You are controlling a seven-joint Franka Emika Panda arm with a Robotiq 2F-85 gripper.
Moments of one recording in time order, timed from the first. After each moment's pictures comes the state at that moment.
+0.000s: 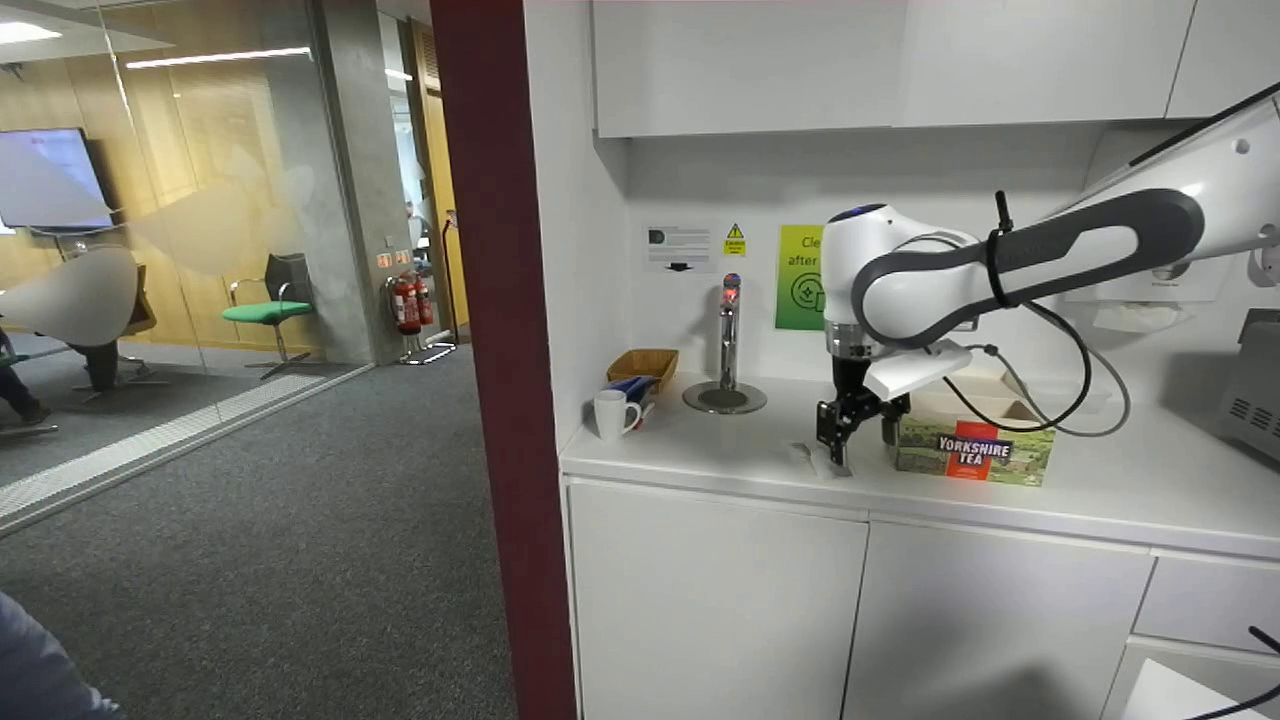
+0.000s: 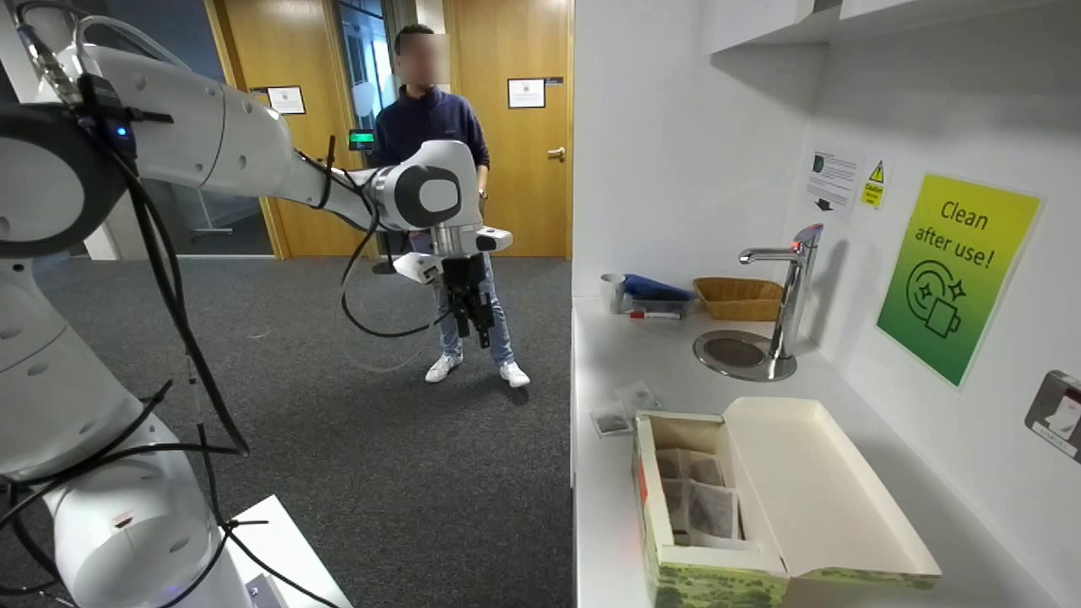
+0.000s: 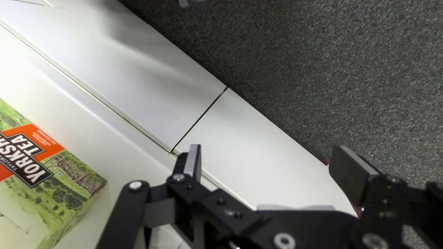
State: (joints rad) arm -0.01 -0.18 0.09 -2.18 -0.15 1.93 0.39
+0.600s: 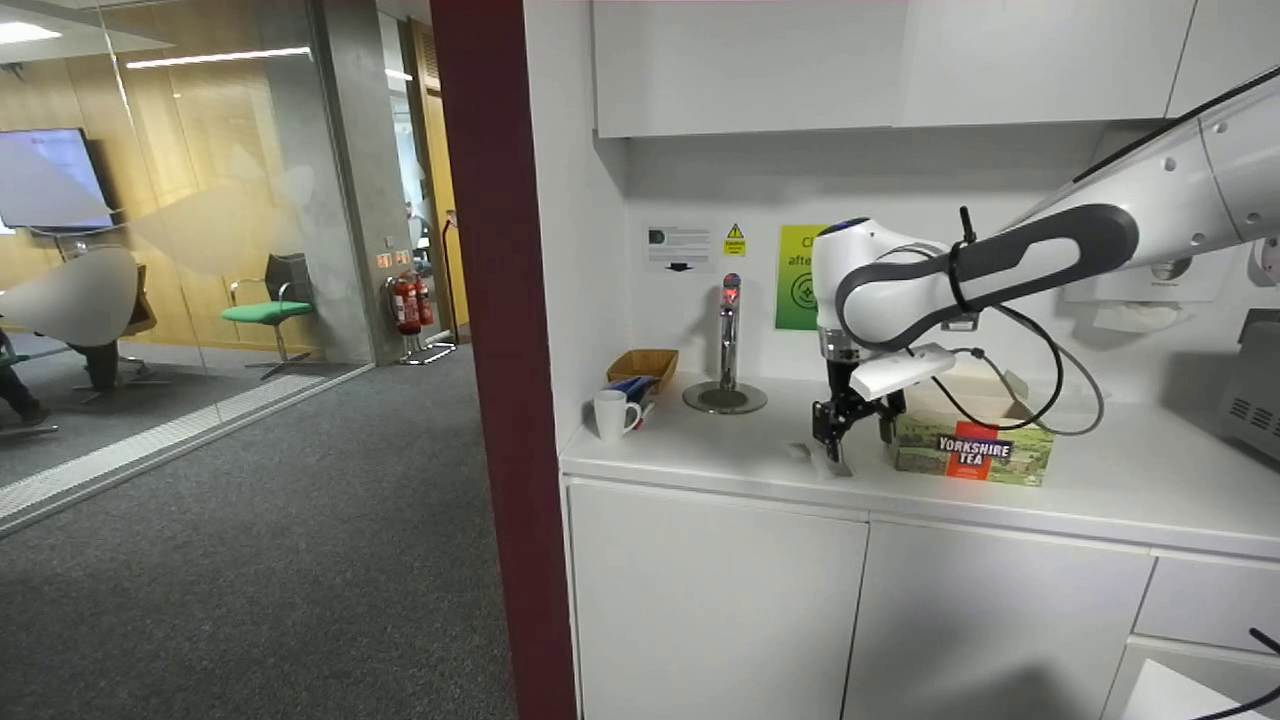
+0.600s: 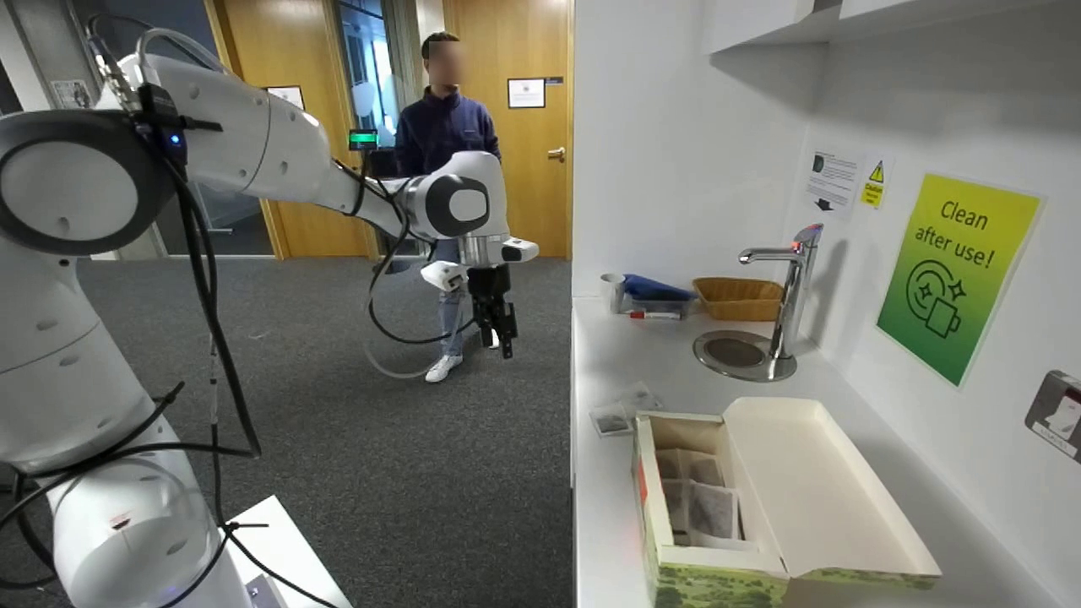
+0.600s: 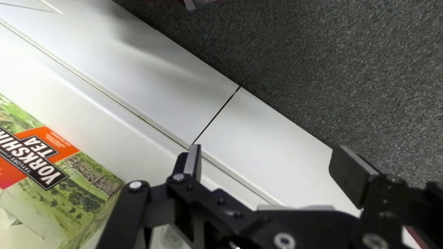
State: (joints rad) arm -0.03 -0.08 0.04 -2.10 -0.19 1.93 0.42
